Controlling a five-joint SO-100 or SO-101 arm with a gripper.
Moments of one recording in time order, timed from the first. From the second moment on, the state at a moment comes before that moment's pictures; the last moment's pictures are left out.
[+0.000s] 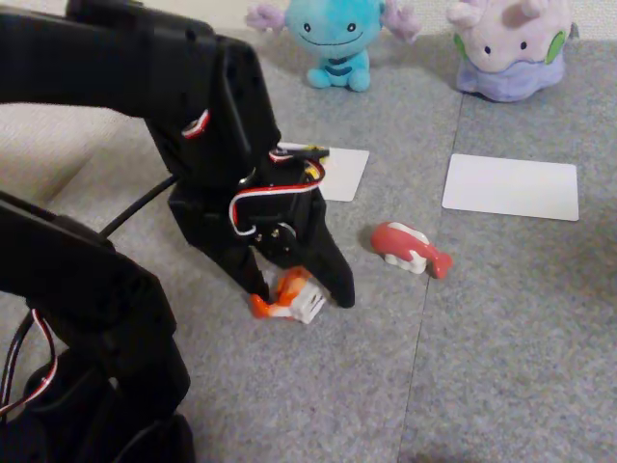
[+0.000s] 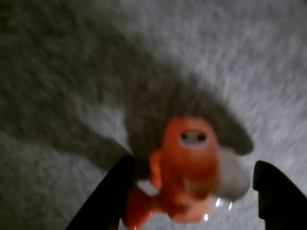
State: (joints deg) arm 24.9 120.8 151.5 50.3 66.4
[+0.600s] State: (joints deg) arm 24.9 119.4 151.3 48.9 67.1
